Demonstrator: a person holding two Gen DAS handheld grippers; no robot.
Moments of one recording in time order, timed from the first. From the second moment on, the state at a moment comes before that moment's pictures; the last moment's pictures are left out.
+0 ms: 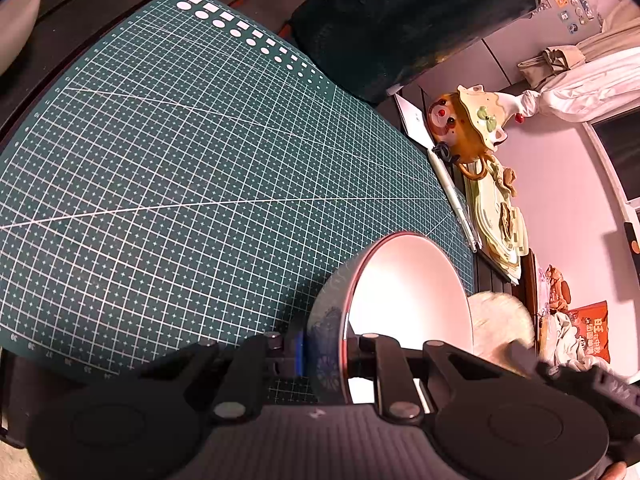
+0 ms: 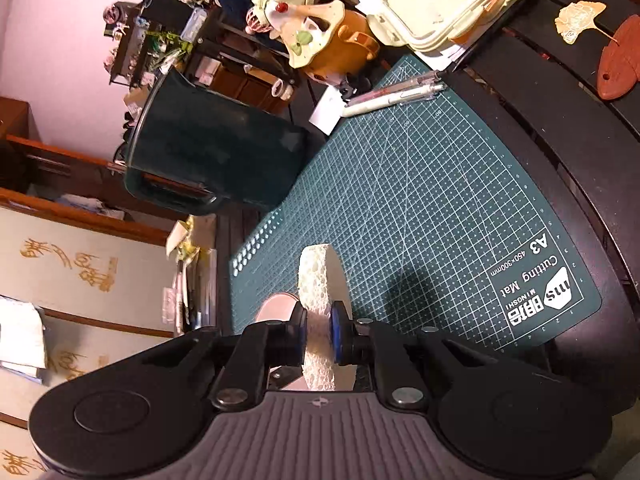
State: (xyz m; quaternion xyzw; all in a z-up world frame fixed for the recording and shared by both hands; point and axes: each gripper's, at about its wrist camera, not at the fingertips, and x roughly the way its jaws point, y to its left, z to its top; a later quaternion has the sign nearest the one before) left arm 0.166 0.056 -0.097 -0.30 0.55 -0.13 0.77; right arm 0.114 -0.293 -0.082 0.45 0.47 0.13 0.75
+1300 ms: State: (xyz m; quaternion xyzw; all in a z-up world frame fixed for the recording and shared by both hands) left arm 0.166 0.057 -0.101 -0.29 0.55 -0.13 0.77; right arm 0.114 -0.269 -0.090 0.39 0.51 0.14 0.75
